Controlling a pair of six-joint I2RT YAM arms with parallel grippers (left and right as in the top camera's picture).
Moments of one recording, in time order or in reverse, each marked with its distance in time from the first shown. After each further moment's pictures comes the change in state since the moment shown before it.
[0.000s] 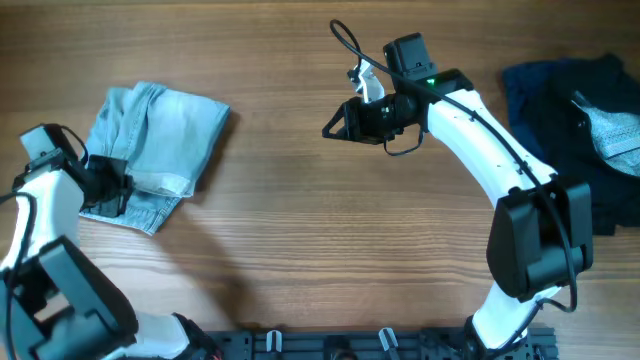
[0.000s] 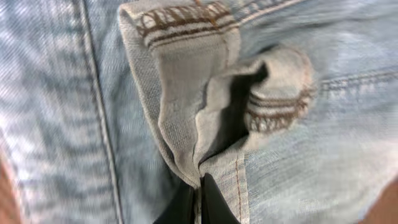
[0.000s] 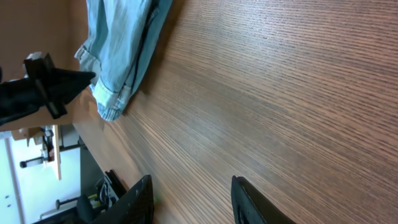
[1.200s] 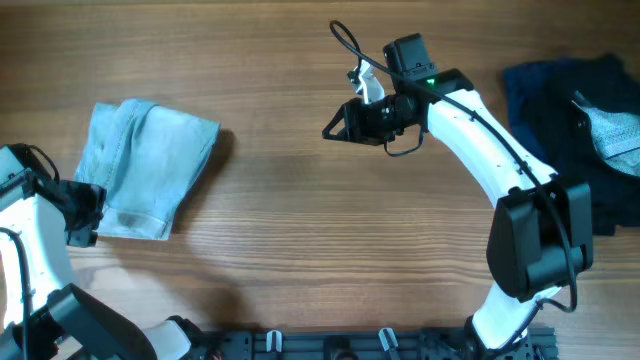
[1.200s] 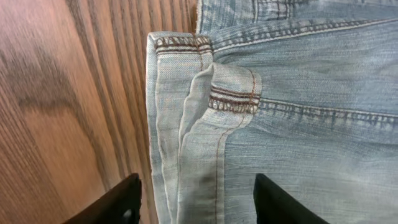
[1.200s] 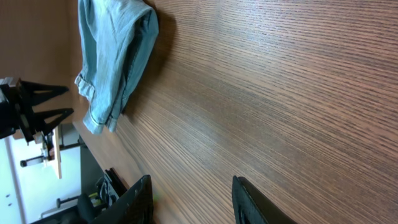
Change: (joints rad) left arm 0.117 -0.165 0.001 -0.187 -0.227 0.076; right arm 0.000 0.000 0.000 -0.011 0.000 -0.003
